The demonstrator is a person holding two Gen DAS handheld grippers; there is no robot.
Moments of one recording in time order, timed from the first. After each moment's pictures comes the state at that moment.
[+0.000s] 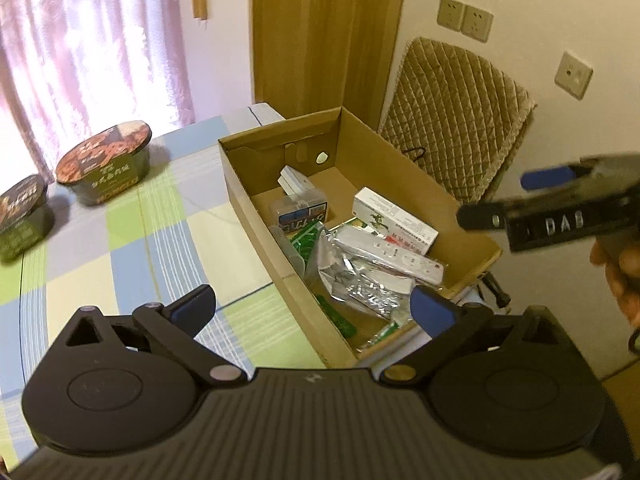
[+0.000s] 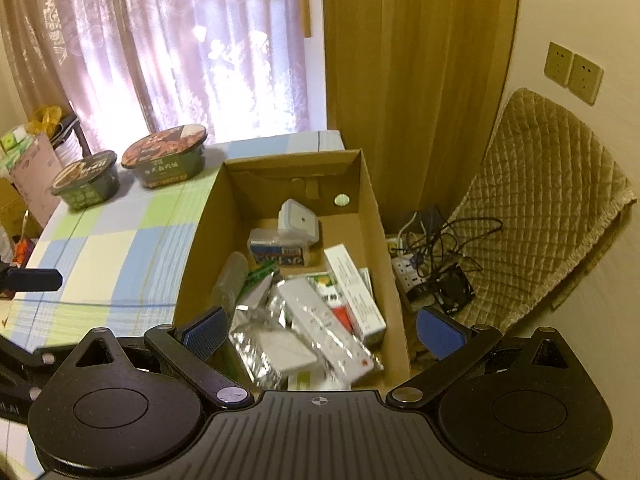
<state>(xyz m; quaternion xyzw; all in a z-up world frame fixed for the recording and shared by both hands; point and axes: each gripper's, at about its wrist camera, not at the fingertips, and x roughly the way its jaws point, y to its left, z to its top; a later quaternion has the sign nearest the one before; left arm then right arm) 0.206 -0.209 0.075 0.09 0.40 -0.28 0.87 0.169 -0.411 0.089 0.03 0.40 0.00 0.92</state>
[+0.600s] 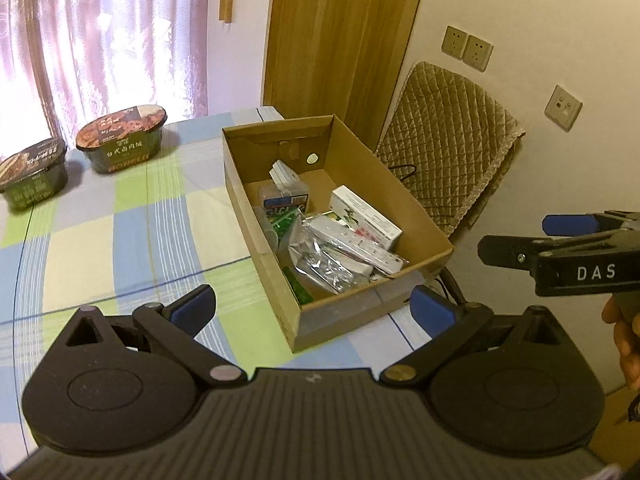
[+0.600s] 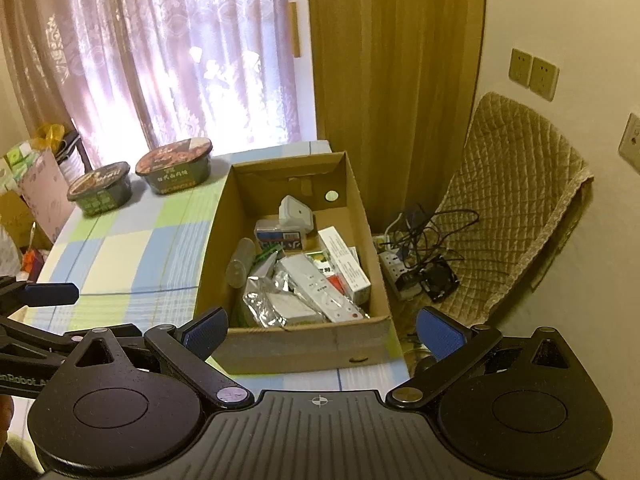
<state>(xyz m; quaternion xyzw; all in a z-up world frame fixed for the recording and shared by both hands) 0.134 -0.201 0.092 0.02 0.39 -0.25 0.89 0.083 -0.404 0.120 0.04 0.38 -0.02 0.92</state>
